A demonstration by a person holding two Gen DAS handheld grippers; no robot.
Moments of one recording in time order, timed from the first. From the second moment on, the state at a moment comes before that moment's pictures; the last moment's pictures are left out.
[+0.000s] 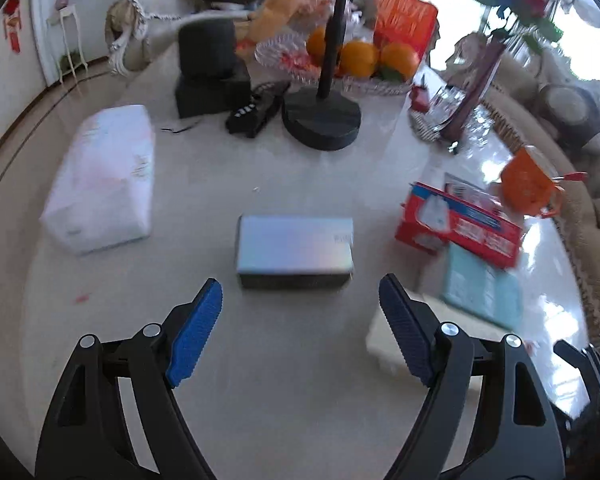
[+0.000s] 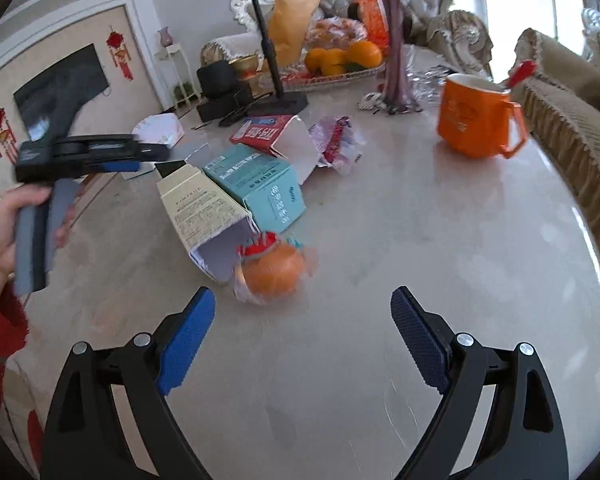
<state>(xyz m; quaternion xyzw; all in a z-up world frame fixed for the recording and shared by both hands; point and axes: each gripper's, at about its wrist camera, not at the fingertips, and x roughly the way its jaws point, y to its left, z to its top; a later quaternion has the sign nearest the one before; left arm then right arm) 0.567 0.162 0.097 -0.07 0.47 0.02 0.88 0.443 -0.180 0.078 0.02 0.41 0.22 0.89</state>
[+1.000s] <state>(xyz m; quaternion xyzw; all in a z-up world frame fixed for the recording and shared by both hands) 0.586 0.165 0.075 -0.05 0.49 0.05 0.87 0.468 -0.154 0.072 0.00 0.45 0.26 0.86</state>
